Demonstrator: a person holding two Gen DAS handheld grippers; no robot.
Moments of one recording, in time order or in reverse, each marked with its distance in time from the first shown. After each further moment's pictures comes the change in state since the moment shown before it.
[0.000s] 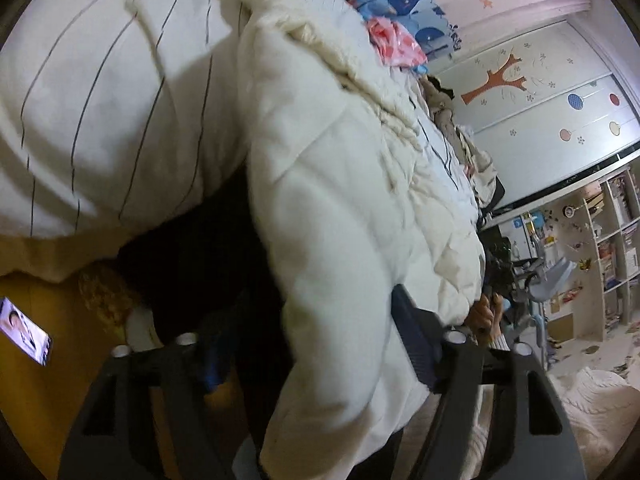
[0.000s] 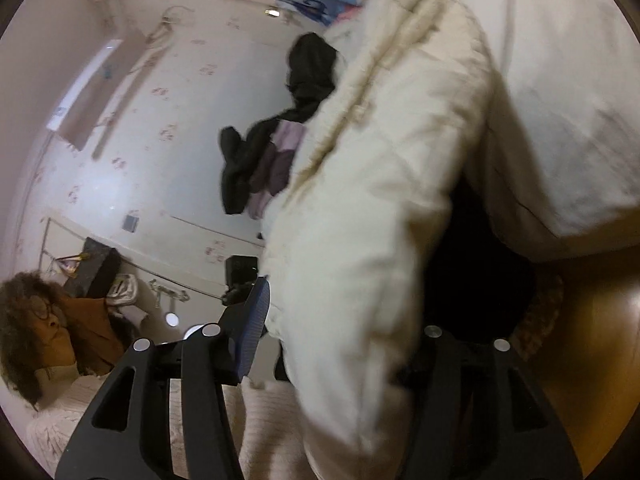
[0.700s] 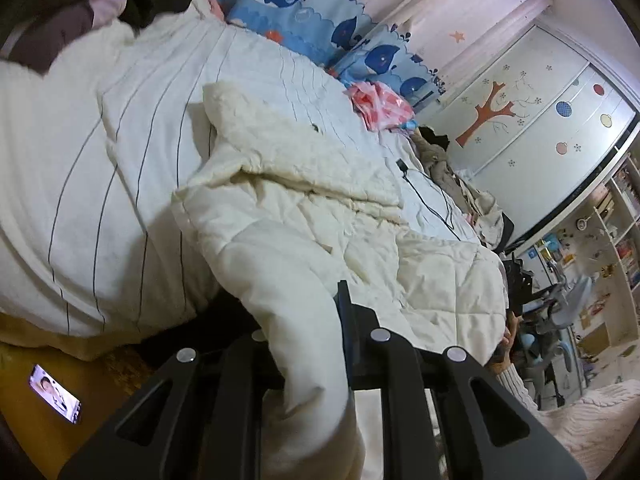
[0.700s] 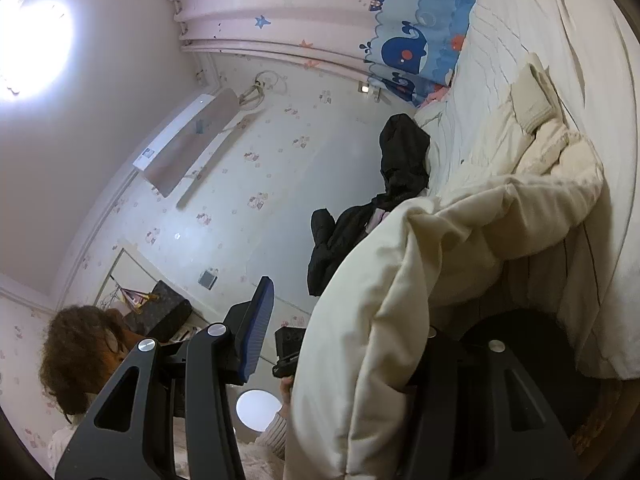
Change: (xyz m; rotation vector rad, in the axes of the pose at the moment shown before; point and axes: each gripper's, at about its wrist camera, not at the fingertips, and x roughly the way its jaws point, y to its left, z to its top) left arm -0.042 -0.068 0.042 0.120 -0.252 0.095; right arm -0.013 0.041 0.074 -0.102 -0.281 0.291
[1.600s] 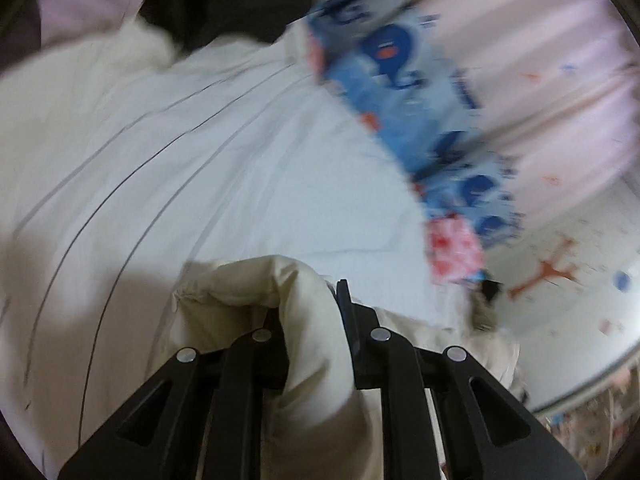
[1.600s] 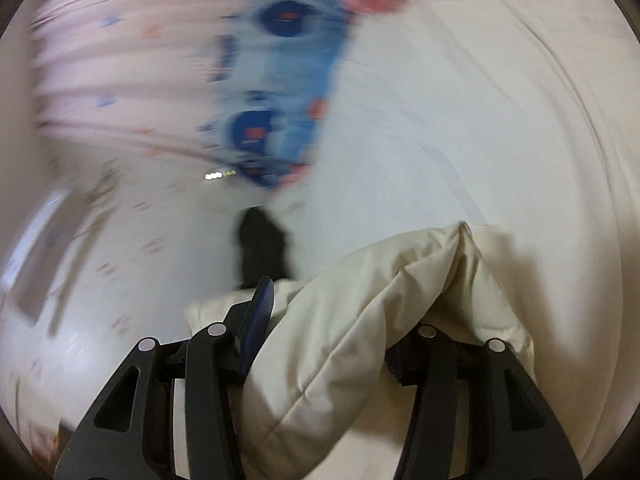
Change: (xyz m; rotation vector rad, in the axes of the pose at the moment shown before) left arm 0.180 0.126 0.266 -0.409 -0.239 0.158; right arm 0.149 -0.193 0.266 0.236 -0.239 -0.529
